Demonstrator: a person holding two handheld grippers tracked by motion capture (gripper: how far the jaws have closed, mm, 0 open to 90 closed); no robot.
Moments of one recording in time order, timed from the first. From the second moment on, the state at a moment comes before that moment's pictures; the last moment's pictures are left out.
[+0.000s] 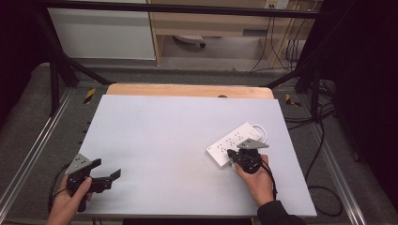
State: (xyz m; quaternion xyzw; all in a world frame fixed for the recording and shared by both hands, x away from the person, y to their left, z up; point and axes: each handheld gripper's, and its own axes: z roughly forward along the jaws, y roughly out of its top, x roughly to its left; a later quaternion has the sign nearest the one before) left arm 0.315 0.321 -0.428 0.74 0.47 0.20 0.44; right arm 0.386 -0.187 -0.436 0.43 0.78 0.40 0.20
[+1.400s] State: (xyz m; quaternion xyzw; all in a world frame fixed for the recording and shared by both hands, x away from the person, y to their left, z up) left arm 0.315 0.321 -0.428 0.74 0.47 0.20 0.44; right arm 0.392 -0.192 -0.439 0.44 0.78 0.40 0.20
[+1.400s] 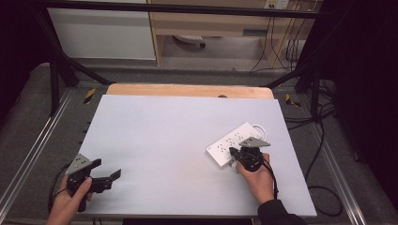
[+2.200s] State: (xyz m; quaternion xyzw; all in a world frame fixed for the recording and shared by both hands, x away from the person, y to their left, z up) left arm 0.315 0.321 -0.428 0.74 0.47 0.20 0.44; right arm 0.394 -0.195 -0.441 0.45 0.77 0.41 0.20
